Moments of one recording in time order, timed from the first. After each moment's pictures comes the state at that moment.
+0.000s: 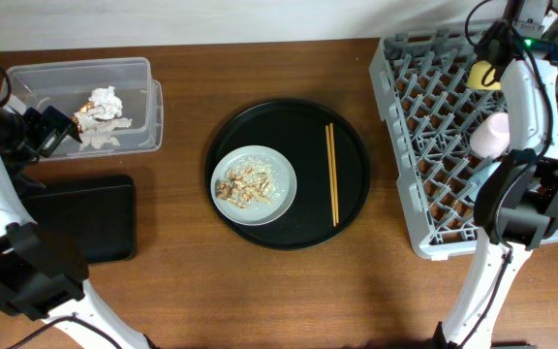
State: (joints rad) left arm 0.46 2.07 2.22 -1.68 0.16 -0.45; right arm -0.26 2.36 2.21 -0.63 0.29 0.39
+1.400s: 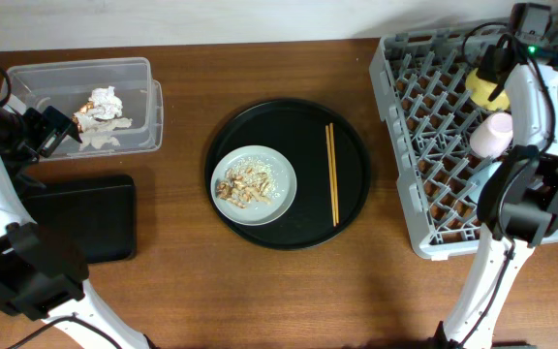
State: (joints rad) left arm 0.46 2.07 2.22 -1.68 0.16 -0.45; right arm -0.30 2.40 2.21 -0.71 0.25 0.13
